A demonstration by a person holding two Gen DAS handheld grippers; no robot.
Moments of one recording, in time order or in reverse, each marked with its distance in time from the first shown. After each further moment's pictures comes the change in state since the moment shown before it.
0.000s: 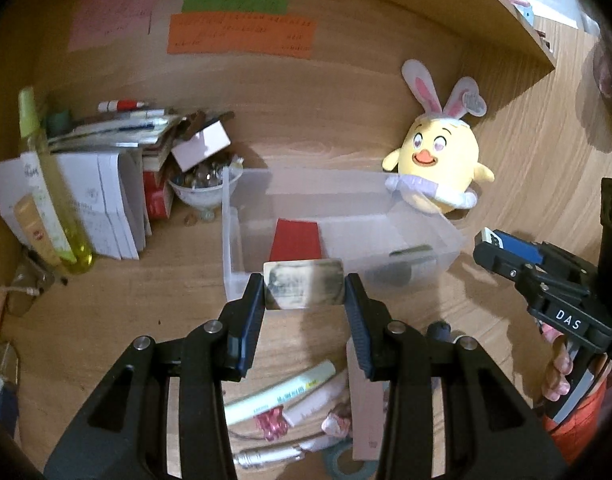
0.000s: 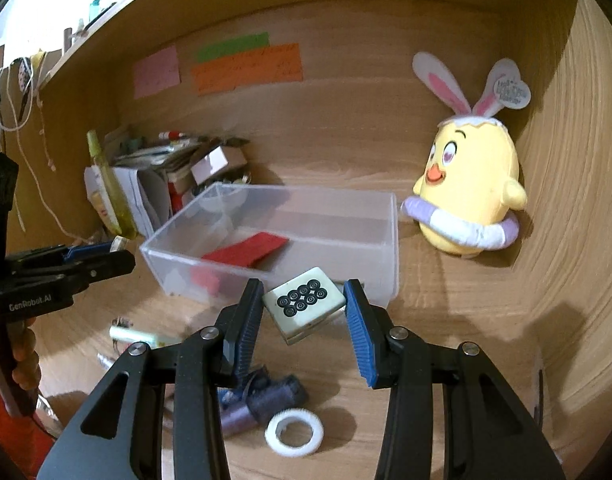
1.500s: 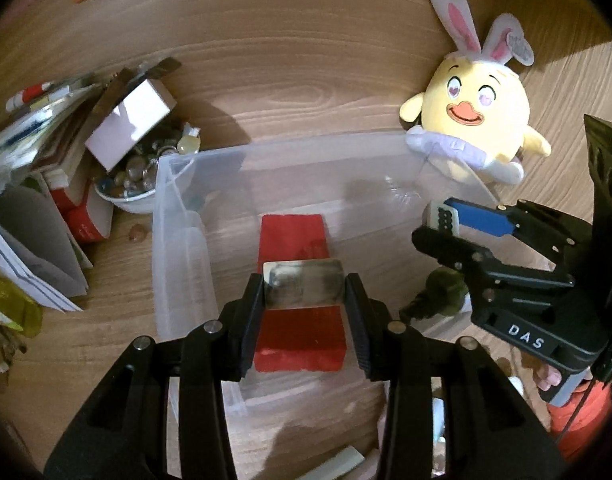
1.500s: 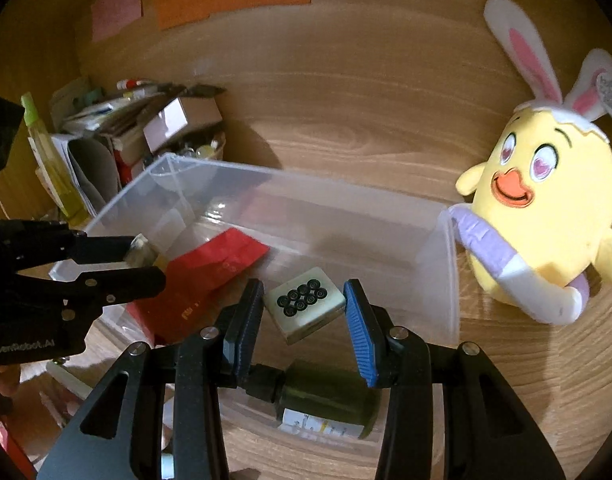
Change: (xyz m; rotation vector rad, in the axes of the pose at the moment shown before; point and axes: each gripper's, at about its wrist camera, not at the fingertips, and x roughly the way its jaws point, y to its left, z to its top) left arm 0.124 0.003 0.049 0.075 0.268 -0.022; right arm 0.136 -0.004 0.037 -0.087 0.222 -0.014
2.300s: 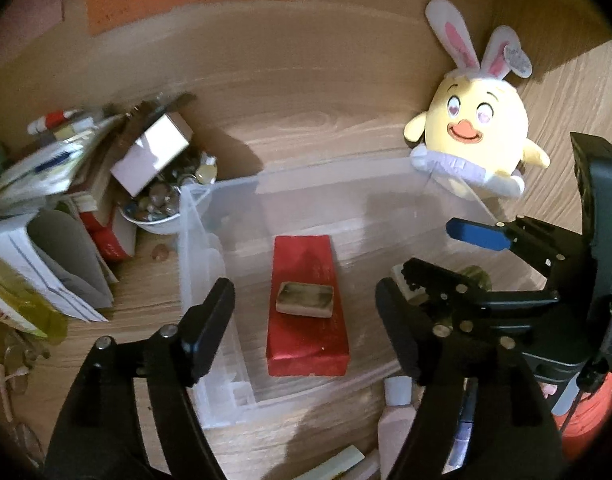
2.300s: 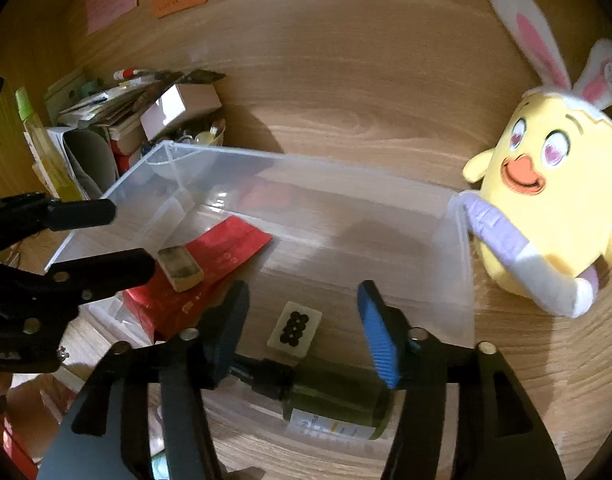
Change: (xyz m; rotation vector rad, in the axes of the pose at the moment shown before) left arm -0.026 -0.006 0.005 0.009 -0.067 0.060; right arm -0.002 0.001 0.002 0.006 0.017 -0.002
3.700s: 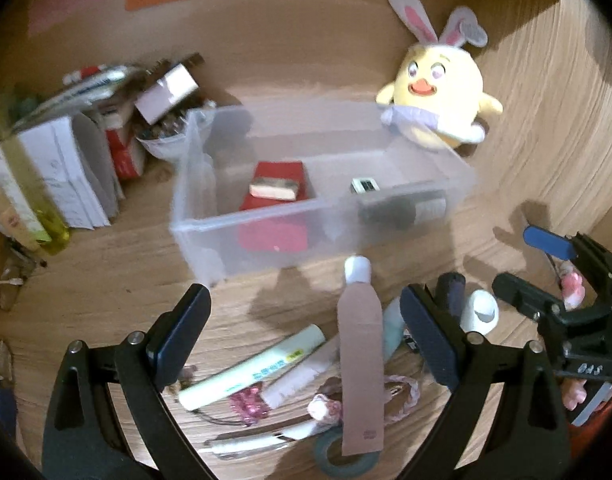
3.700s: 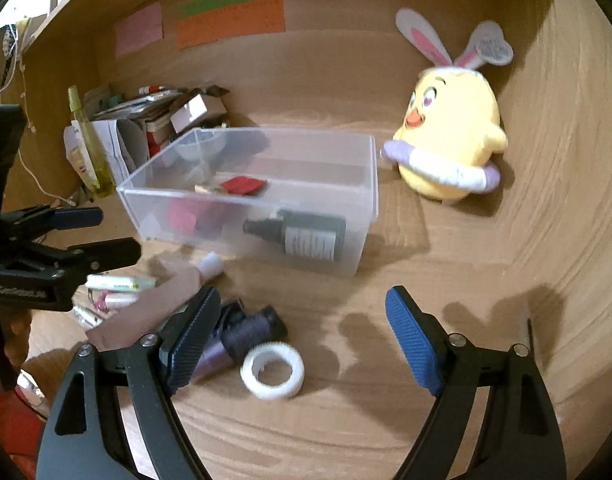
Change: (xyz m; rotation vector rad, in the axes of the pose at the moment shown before) left arm -0.038 -0.024 -0.090 -0.017 0.009 -0.020; right arm -0.107 0.003 -0.115 0.090 -0.083 -0.050
